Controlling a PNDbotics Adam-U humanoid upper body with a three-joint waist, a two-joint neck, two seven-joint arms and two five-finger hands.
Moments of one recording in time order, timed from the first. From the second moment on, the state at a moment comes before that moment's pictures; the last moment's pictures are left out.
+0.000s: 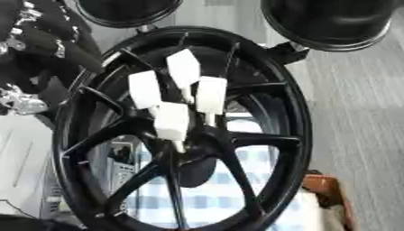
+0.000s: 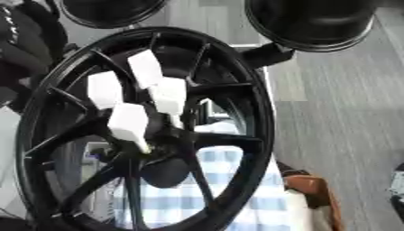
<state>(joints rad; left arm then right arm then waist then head) -0.50 1.18 -0.17 -1.99 -0.16 -0.60 -0.51 0.32 -0.45 0.01 -1.99 0.67 -0.18 -0.71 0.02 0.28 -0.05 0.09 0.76</state>
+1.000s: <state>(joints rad) -0.67 1.14 -0.29 -1.99 -0.06 -0.41 -0.70 0.29 -0.46 0.01 -1.99 0.63 -0.20 -0.69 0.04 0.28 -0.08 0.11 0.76</state>
